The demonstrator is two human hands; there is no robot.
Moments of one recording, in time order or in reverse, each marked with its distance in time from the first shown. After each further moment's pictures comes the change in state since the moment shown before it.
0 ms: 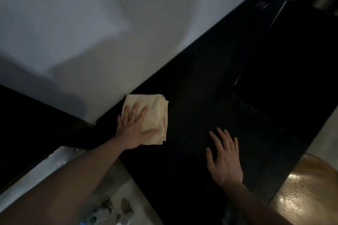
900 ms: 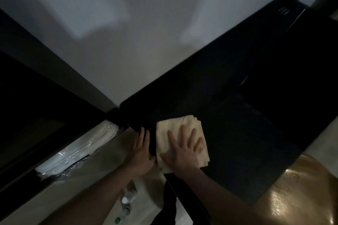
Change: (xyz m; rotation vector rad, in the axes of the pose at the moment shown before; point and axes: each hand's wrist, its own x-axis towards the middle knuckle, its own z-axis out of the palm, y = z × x) left_hand -0.136 -0.029 0.081 -0.271 -0.019 -0.053; right_hand -0.036 -0.165 0.047 -0.181 -0.490 -0.117
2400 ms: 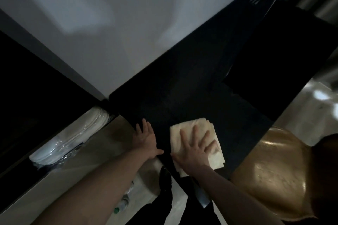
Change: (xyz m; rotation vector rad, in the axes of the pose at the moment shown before) left_hand -0.015 0.076 -0.001 0.462 -0.178 -0.124; right_hand -0.078 0.050 0.020 -0.039 -0.061 0.265
